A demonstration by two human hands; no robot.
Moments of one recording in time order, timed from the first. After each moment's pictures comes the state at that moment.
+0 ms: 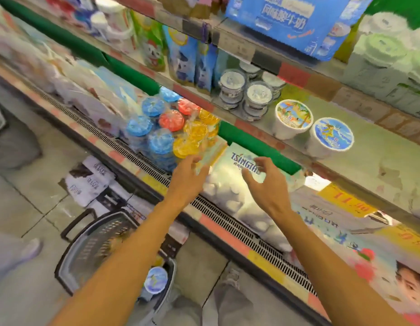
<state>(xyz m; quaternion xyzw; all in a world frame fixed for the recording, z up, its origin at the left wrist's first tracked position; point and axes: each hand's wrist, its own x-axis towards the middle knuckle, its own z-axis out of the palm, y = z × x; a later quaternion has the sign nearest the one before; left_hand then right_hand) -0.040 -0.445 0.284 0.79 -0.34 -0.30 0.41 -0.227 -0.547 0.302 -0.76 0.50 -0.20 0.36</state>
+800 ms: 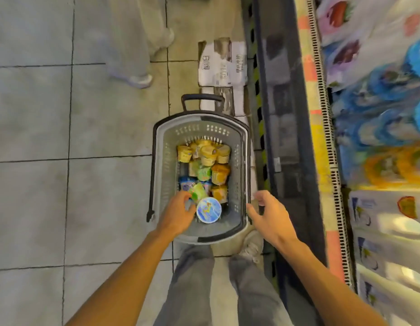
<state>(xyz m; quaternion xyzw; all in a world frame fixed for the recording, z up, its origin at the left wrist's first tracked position) -0.023 -0.032 -0.037 0.84 0.16 -0.35 0.37 -0.036 -0.289 0.034 -0.88 0.17 0.29 0.32</state>
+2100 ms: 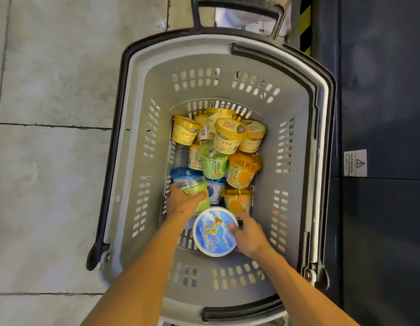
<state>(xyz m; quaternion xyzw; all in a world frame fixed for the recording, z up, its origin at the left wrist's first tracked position) 0.000 -0.029 -0.396 0.72 0.44 -0.29 0.45 -0.046 -0.208 -0.336 -0.74 0.27 0.47 0.39</state>
